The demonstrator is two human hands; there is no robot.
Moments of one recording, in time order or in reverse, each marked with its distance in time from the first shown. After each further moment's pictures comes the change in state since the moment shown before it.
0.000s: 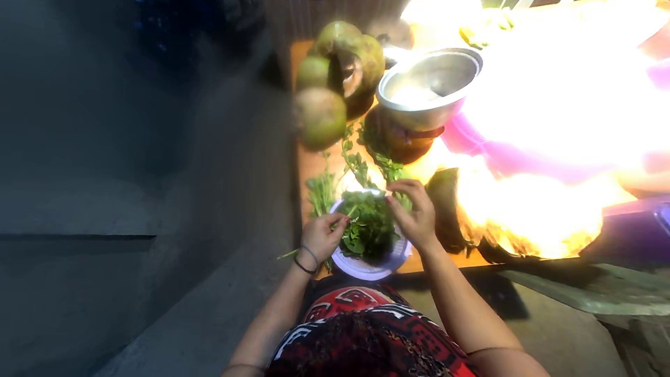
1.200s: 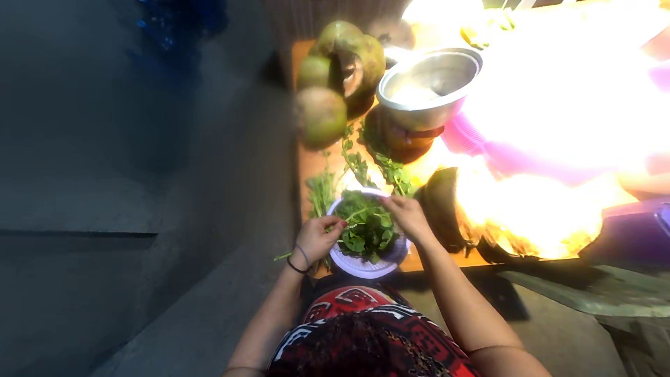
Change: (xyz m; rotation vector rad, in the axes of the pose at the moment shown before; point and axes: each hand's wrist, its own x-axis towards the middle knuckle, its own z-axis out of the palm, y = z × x) left_hand -0.012 0.015 -0.017 -0.058 -0.107 -0.124; right_hand 0.001 0.010 -0.001 0.063 -0.208 0.730
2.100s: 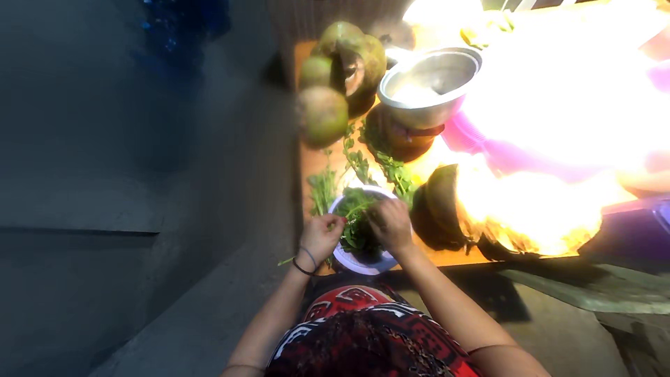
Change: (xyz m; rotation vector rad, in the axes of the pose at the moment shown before) left_hand -0.011 0.005 0.008 0.011 0.090 -0.058; right_hand -0.021 0.026 0.045 -0.535 0.379 -0.993
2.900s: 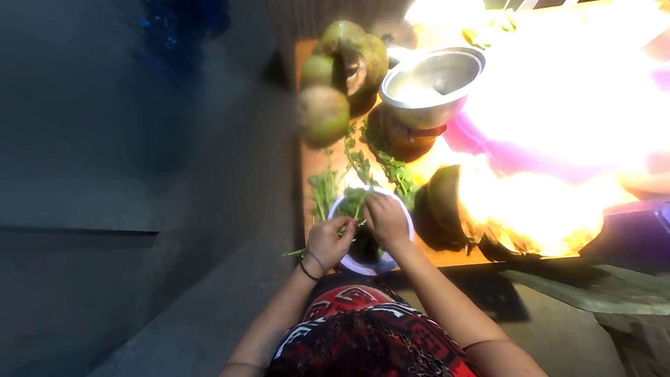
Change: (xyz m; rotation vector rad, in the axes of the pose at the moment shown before) left_hand 0.004 -0.011 0.018 0.077 0.116 0.333; right_hand 0.020 -0.018 0.002 -0.110 -0.209 0.123
